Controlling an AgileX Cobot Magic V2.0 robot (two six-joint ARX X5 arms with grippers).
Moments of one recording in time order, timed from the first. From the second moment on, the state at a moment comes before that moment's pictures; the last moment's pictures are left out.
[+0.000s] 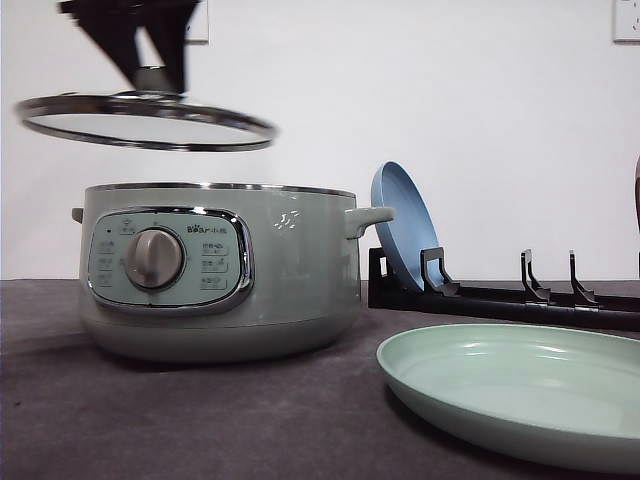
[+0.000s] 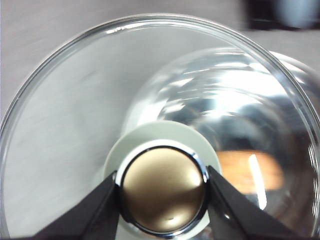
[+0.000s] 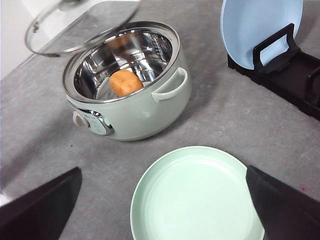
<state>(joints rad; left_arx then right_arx) -0.30 1.82 2.08 -1.24 0.00 0.12 0.26 0.52 0.89 -0.85 -0.39 0.14</state>
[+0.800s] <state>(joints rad) 0.00 1.82 2.08 -1.24 0.00 0.09 0.29 0.67 0.91 -0.77 -0.48 0.14</state>
